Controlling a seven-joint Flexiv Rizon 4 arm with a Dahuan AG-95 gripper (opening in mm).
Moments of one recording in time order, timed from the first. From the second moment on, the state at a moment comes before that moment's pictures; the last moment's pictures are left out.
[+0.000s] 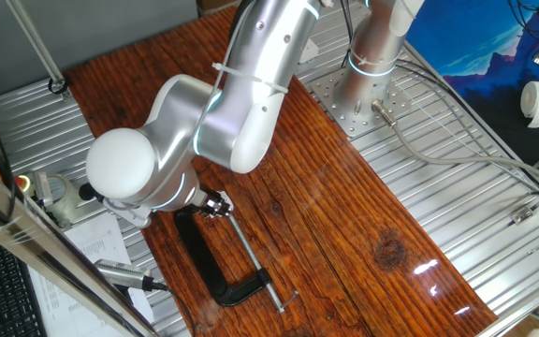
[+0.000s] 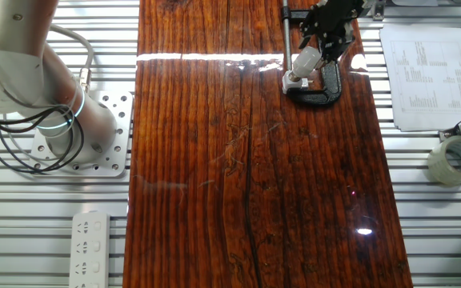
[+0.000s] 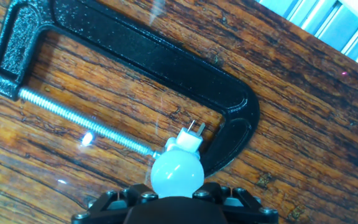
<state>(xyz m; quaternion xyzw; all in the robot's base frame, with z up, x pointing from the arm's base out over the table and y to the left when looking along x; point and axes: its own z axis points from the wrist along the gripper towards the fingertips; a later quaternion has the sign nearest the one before) 0.545 0.157 0.096 0.25 -0.95 0.05 0.17</state>
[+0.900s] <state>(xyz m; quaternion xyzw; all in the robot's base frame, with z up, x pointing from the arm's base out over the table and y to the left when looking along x) 0.546 0.156 0.094 0.25 -0.95 0.06 0.18</state>
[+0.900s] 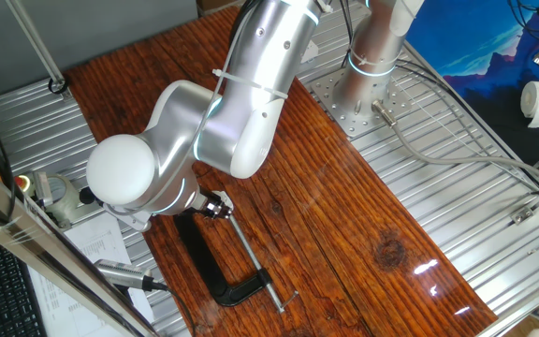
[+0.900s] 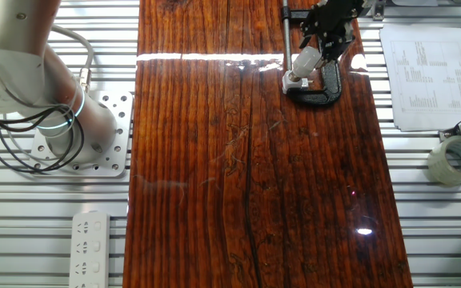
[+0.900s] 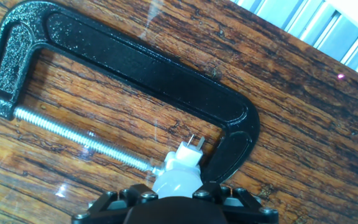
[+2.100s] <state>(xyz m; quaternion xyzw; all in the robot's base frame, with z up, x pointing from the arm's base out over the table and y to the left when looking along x) 0.546 0.157 0.094 0.24 -0.95 0.06 0.18</state>
